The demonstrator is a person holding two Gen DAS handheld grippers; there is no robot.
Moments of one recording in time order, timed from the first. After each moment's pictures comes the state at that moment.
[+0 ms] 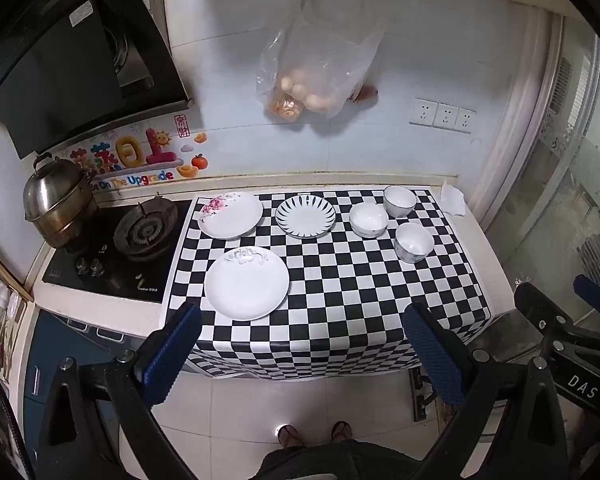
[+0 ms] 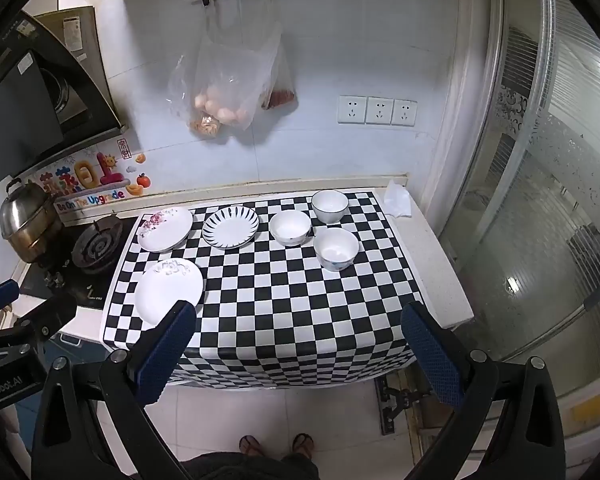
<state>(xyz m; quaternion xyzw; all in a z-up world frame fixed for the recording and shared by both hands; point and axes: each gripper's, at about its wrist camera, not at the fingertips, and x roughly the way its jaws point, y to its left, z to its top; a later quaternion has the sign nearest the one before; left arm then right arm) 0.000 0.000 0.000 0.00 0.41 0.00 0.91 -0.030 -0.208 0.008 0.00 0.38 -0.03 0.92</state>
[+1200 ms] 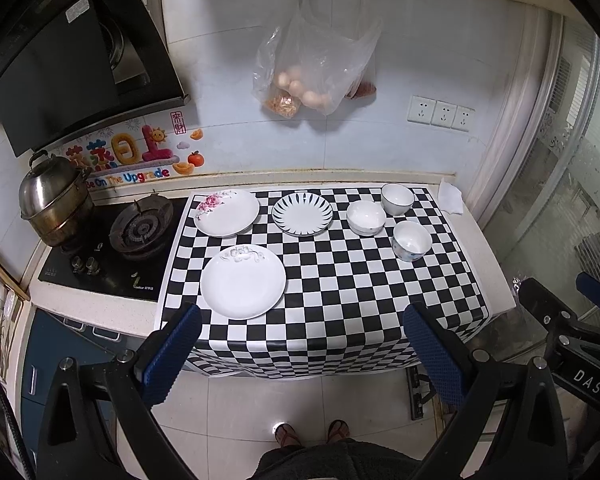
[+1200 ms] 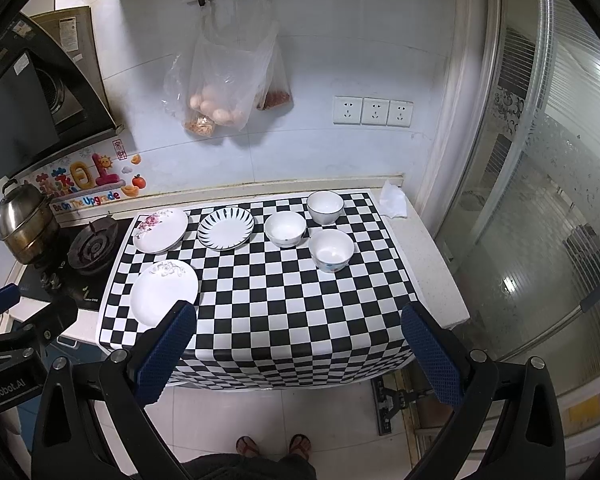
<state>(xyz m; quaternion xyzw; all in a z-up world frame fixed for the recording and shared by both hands) 0.000 -0.011 0.000 -0.01 0.41 0.00 0.91 -0.032 -0.213 0.010 0.00 0.38 -0.04 0.93</state>
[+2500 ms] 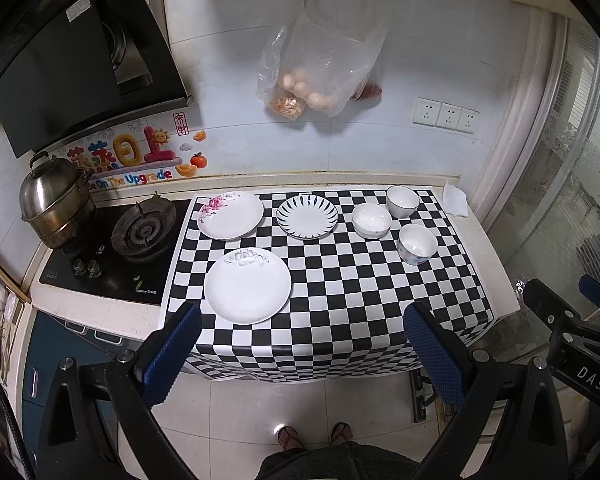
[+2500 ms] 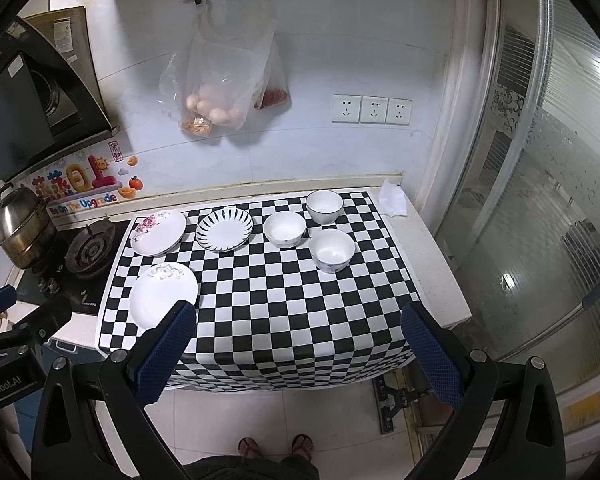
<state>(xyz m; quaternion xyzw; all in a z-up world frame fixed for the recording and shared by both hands) 0.001 0.000 -0.008 -0.01 0.41 0.00 0.91 -0.031 -0.215 0.008 0.00 0.38 -0.04 0.93</state>
